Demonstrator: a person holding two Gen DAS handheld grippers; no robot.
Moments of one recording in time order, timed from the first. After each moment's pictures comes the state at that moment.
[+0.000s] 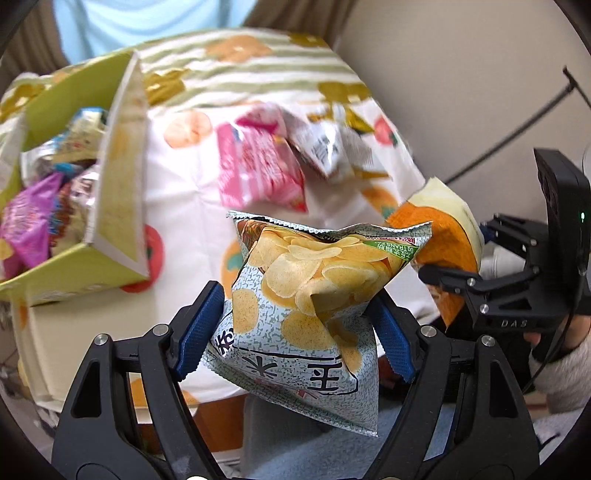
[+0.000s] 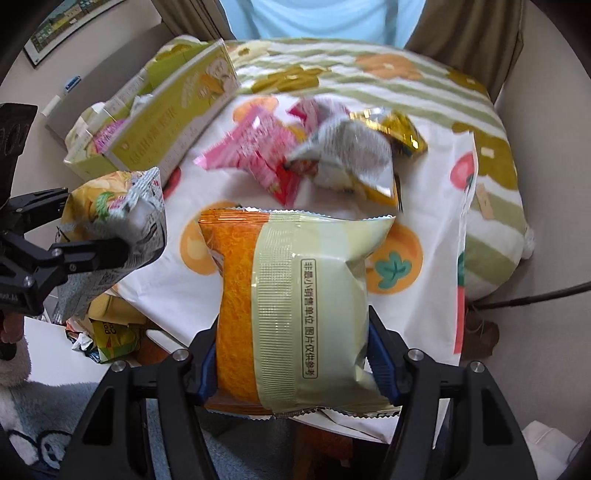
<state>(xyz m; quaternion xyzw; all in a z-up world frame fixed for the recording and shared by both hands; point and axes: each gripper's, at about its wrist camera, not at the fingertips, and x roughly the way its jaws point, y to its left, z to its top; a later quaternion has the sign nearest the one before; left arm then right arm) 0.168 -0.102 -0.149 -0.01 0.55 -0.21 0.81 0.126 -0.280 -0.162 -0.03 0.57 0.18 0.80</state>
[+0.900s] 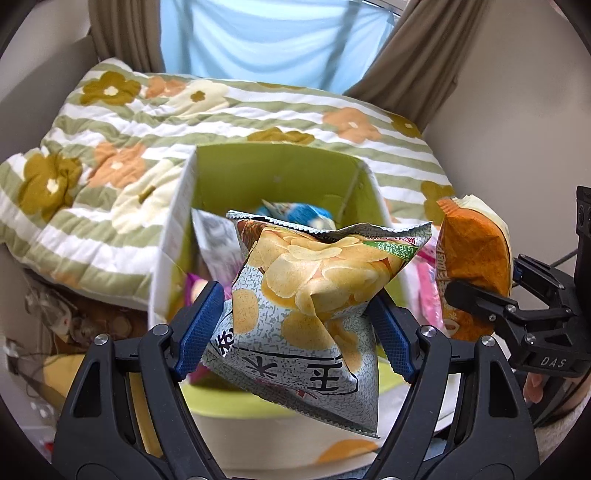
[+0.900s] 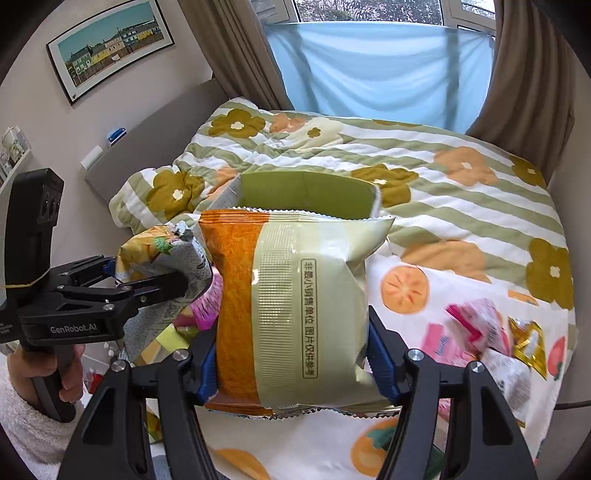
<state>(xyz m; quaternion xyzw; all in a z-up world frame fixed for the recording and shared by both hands) 0.300 0.158 -0.089 -0.07 0.49 -0.10 0.86 0.265 -0.036 -0.068 0.01 0.47 0.24 0.85</state>
